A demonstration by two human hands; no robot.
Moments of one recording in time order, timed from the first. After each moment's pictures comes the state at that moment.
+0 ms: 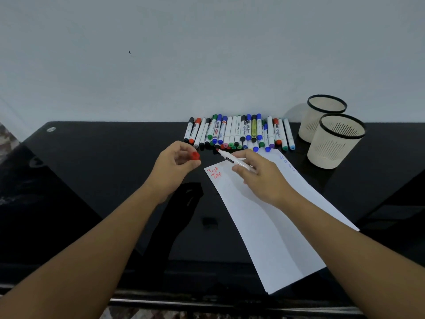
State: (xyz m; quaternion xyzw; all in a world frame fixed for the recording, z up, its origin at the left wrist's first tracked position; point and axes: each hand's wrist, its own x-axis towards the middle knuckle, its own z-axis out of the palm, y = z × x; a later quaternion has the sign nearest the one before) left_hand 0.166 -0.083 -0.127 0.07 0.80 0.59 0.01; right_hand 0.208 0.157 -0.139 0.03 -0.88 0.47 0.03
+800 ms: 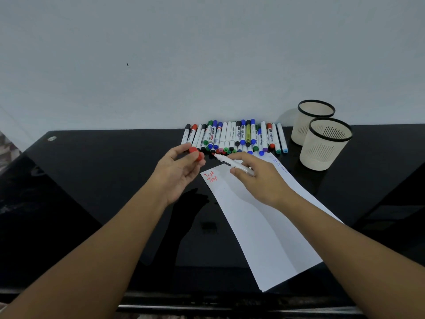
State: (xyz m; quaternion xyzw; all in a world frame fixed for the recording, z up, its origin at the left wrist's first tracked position) left_hand 0.175 -0.060 -0.105 -0.07 0.55 0.82 0.13; right_hand 0.220 0.164 -0.124 0.06 -0.90 0.44 0.05
